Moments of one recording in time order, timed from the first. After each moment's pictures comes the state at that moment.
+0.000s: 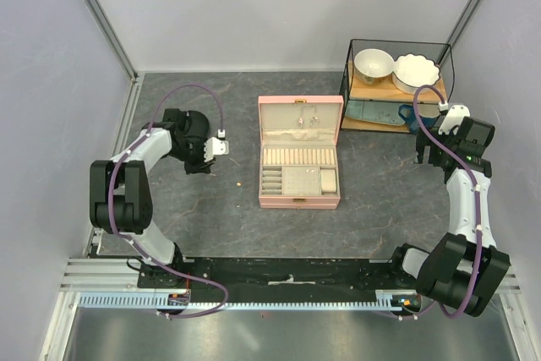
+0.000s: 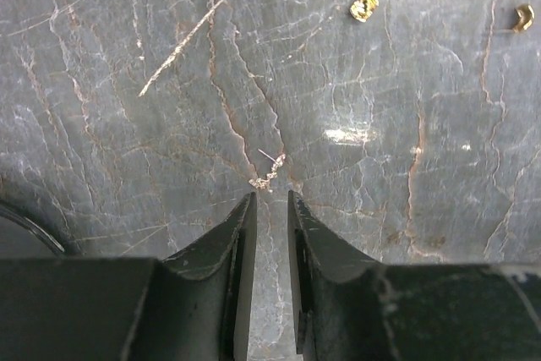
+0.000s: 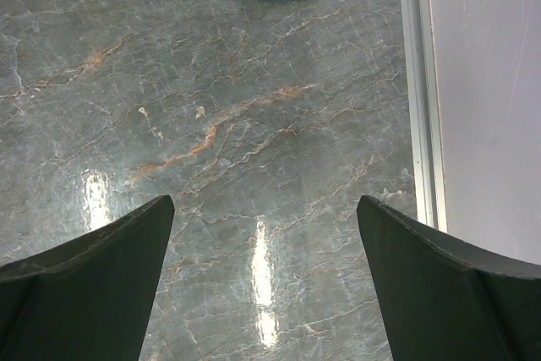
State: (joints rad) left arm -0.03 1.65 1.06 -0.78 0.58 1.39; right arm -0.42 1.15 0.86 -0.42 -0.19 -0.27
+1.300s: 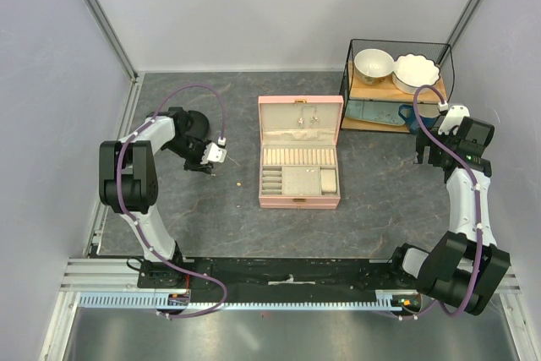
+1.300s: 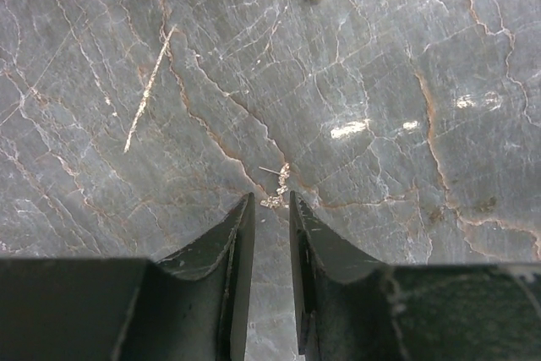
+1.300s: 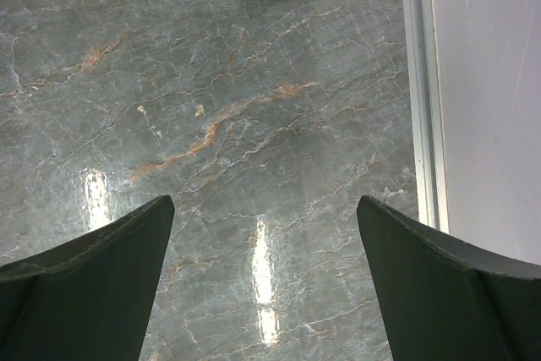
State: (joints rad) left arm -0.01 1.85 1.22 -1.01 0.63 1.85; right arm -0.42 1.16 0.86 -0.42 -0.18 -0.27
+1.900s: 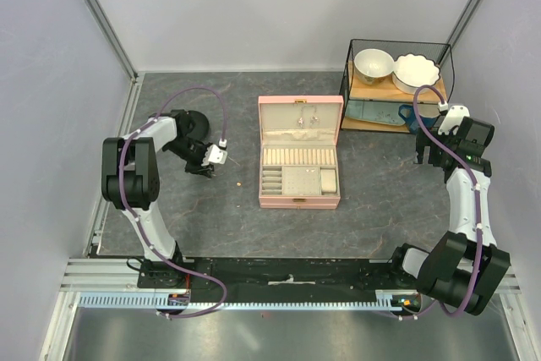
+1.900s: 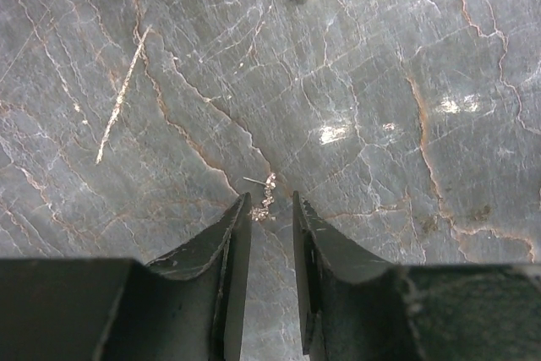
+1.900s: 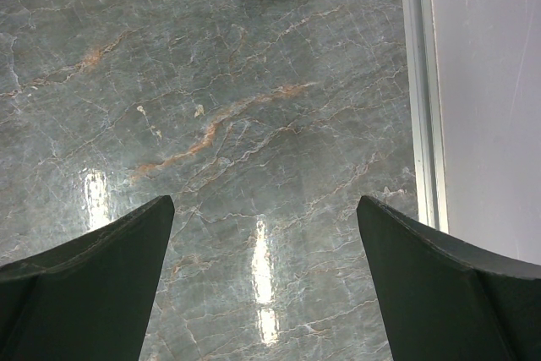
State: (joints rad) left arm -0.01 1.88 1.22 -1.02 0.63 1.85; right arm -0.42 1.15 0.86 -0.42 -0.18 -0.27
